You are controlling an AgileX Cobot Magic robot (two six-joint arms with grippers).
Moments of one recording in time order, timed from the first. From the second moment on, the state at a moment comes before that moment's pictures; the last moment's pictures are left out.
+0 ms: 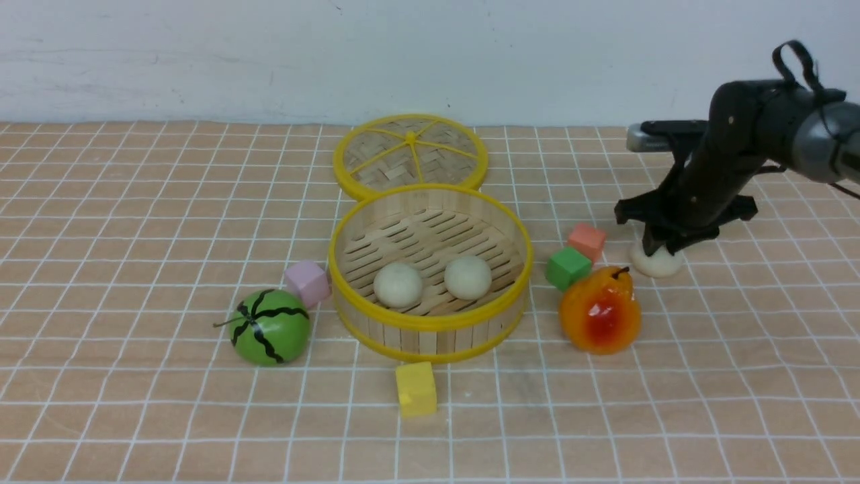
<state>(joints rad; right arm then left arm) 0.08 2.29 -1.93 0.05 0.87 0.02 -0.13 -0.01 0.03 0.17 0.38 -0.55</state>
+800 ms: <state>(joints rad) 0.33 2.20 -1.93 0.61 0.67 -0.53 -0.13 -0.01 0.03 0.17 0.38 -0.55</state>
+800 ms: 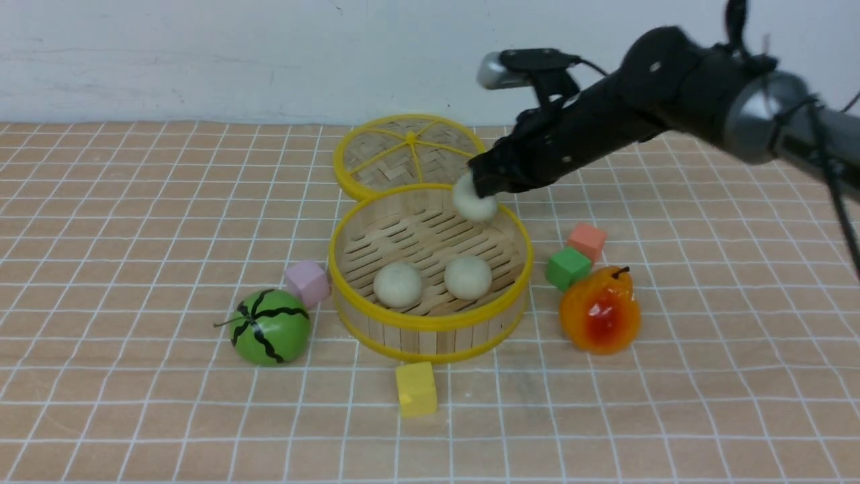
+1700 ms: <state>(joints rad) 0.18 1.89 -1.92 0.32 1.03 -0.24 -0.13 -0.01 0.03 0.17 0.38 -0.55</state>
